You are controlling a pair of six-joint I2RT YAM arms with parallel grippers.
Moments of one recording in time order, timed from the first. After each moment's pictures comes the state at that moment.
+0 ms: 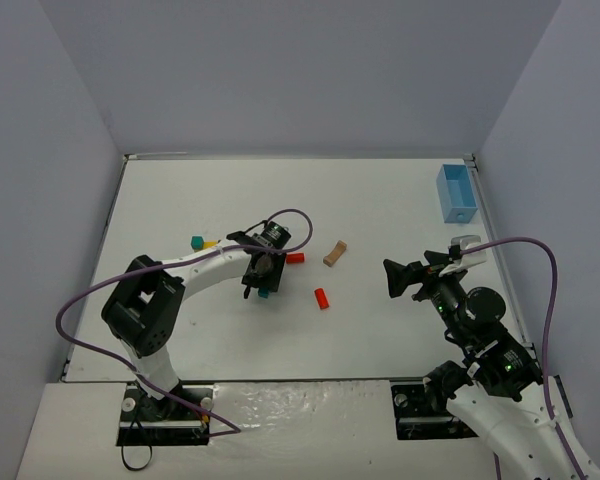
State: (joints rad) left arm -0.67 1.74 1.16 -0.64 -0.15 -0.41; right arm 0.54 0.37 0.61 -0.30 0.19 0.21
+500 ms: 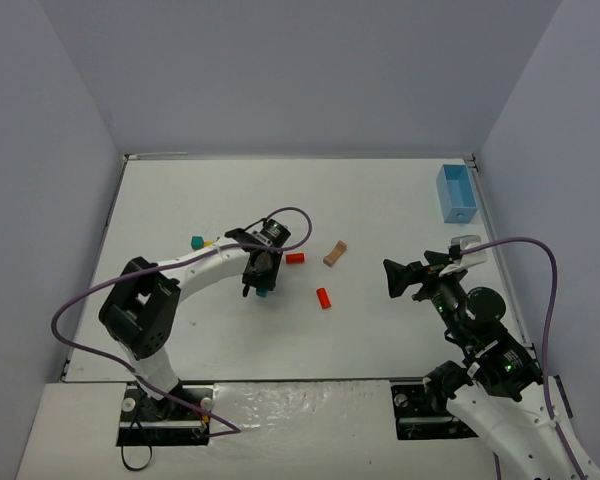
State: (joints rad) left arm -0.67 1.72 1.19 -0.71 -0.15 -0.41; right arm 0.54 0.37 0.61 -0.30 0.19 0.21
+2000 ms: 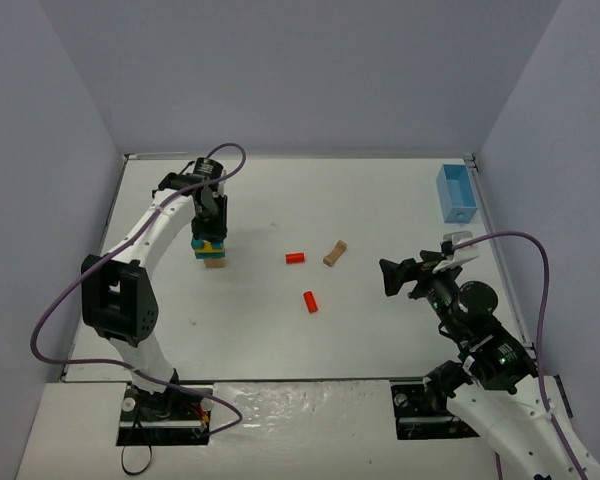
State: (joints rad) left arm -0.26 1.73 1.55 -0.99 -0.06 -0.27; right arm 0.54 0.41 0.60 -0.29 0.18 0.21
